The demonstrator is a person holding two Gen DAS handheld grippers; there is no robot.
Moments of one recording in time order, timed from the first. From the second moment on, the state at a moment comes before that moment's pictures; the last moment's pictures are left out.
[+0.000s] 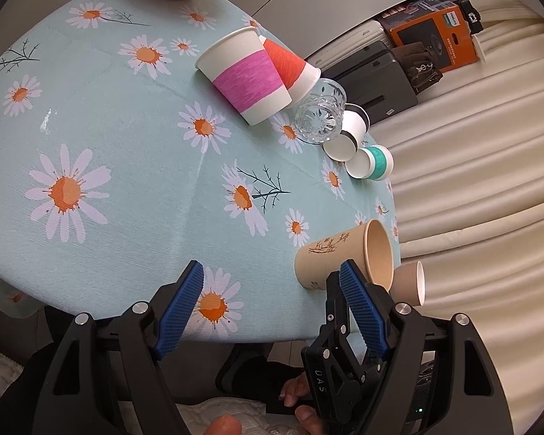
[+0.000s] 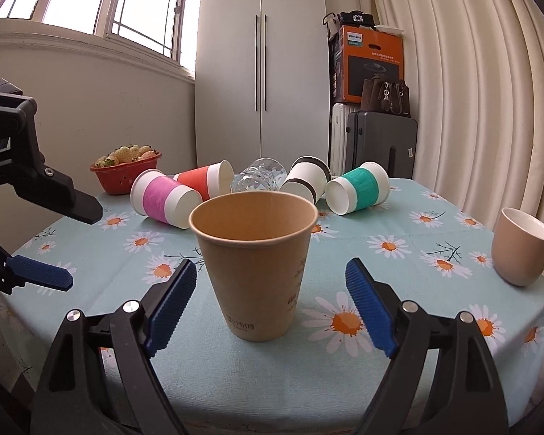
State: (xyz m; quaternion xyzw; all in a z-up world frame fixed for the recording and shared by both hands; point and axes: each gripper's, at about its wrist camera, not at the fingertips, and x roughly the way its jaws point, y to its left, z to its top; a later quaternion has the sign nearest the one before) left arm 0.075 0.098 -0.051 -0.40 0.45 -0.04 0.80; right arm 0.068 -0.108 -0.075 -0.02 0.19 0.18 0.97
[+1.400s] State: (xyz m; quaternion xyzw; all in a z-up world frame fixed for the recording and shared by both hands) left arm 0.011 0.016 0.029 -0.13 0.37 -0.07 0.92; right arm 0.077 -0.213 0.052 -0.08 0.33 0.32 0.88
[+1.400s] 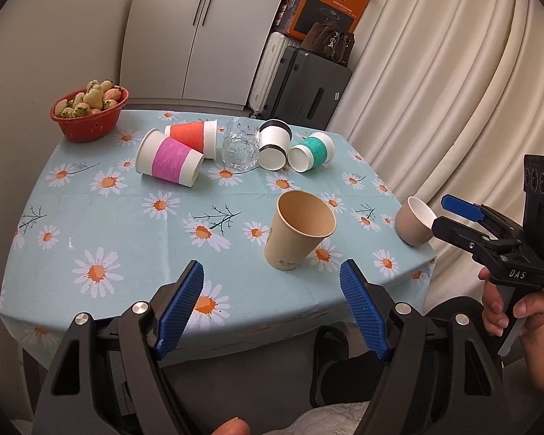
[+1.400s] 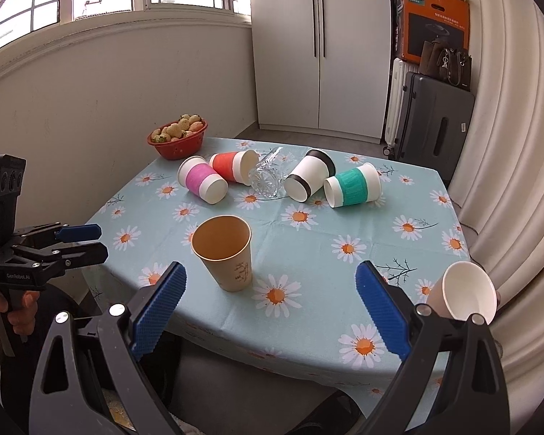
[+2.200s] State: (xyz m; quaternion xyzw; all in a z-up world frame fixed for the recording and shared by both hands) left arm 0.004 0.001 0.015 -0.09 0.36 -0.04 0.93; right arm 0.081 -0.220 0.012 -0.06 0.36 0.33 0.87
